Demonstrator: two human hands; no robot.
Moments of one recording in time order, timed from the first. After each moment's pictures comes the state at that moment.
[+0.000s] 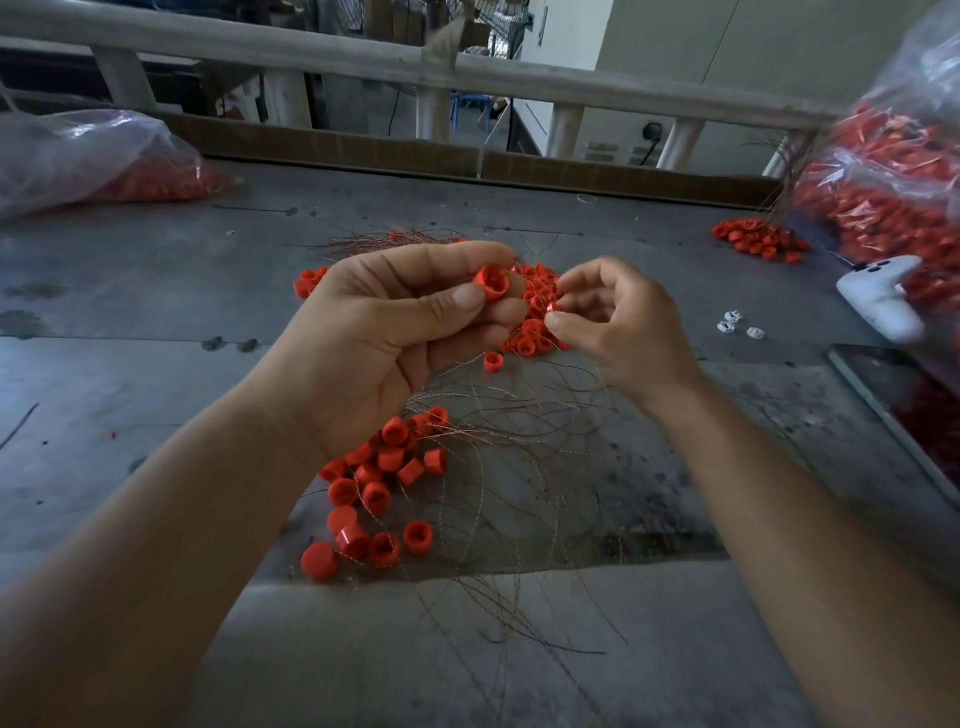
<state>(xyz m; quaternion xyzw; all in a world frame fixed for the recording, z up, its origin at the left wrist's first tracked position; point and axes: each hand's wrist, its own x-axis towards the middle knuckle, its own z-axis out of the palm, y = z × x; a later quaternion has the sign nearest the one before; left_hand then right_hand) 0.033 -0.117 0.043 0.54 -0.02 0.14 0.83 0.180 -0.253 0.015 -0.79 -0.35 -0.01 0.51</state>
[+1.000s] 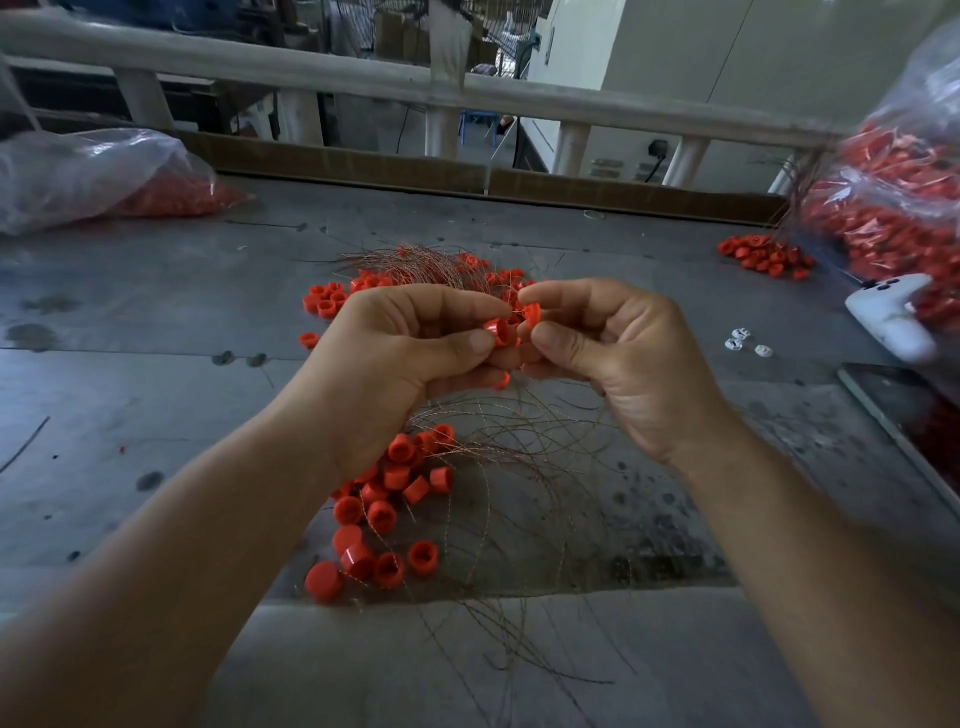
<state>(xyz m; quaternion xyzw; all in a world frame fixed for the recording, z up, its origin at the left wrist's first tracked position) 0.035 -0.121 0.040 0.62 0.05 0.16 0.77 0.144 -0.256 0.034 -0.60 -0.41 0.18 0.67</state>
